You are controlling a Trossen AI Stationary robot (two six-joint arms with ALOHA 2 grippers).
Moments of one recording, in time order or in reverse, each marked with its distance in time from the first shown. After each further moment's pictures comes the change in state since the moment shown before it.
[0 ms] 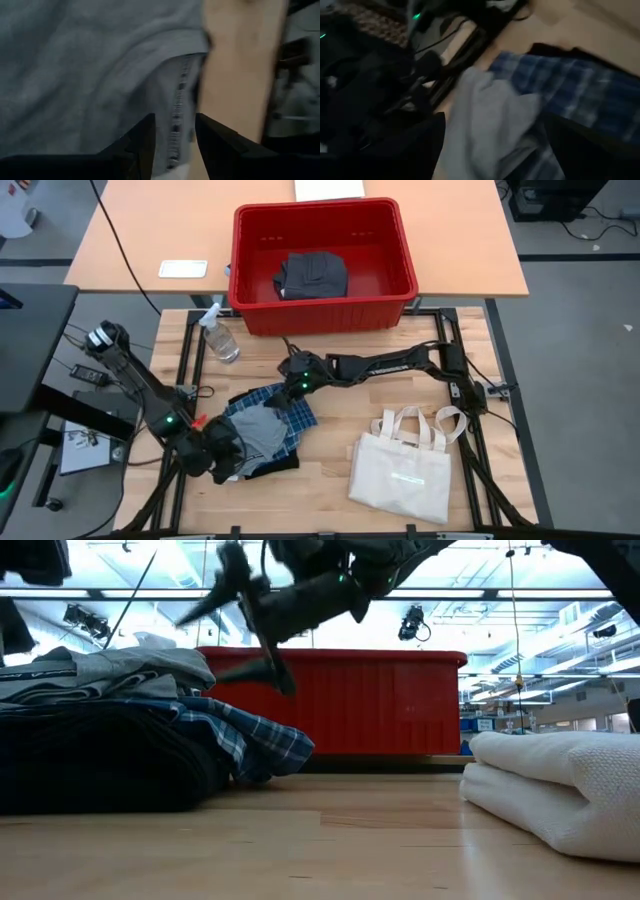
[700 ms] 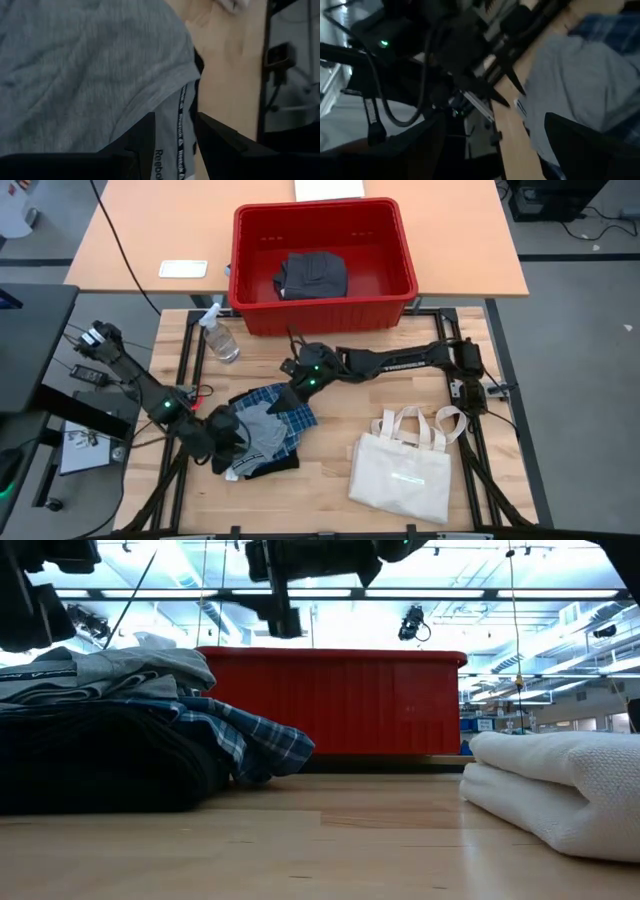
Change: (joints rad) left arm 0.126 -0.113 0.001 -0.008 0.066 0.241; right arm 0.017 -0.129 -0.001 0.001 -0.256 0.159
